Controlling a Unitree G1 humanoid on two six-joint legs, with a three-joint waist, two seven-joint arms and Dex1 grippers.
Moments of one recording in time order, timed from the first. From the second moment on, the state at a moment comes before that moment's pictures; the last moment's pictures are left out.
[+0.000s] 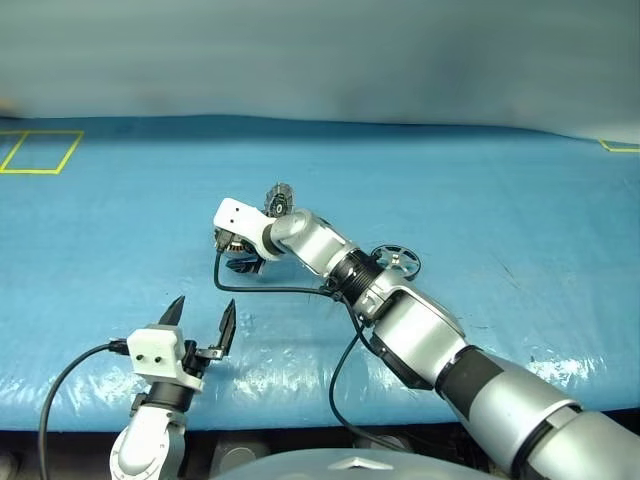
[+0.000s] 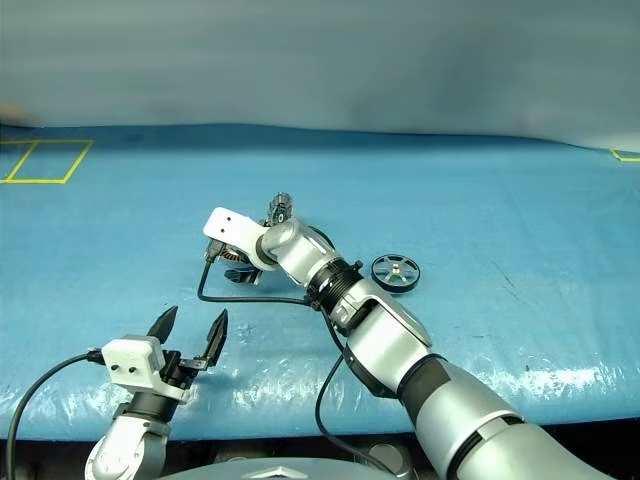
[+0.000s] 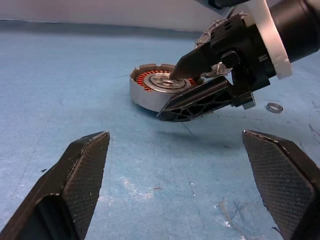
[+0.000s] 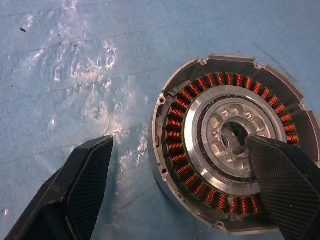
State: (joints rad) left arm 0.62 0.10 0.01 -0.51 -0.18 -0.09 -0.23; right arm -1.12 0.16 0.56 0.90 -0.08 0.50 0.64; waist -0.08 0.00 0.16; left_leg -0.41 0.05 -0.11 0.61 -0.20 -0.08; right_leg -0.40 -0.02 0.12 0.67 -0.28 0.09
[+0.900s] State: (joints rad) left arm 0.63 0.04 -0.03 -0.47 -0.16 -0.17 -0.19; right arm -1.17 0.16 0.67 0.98 -0.29 0.37 0.78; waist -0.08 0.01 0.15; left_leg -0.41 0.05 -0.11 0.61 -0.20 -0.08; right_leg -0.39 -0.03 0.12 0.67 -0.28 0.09
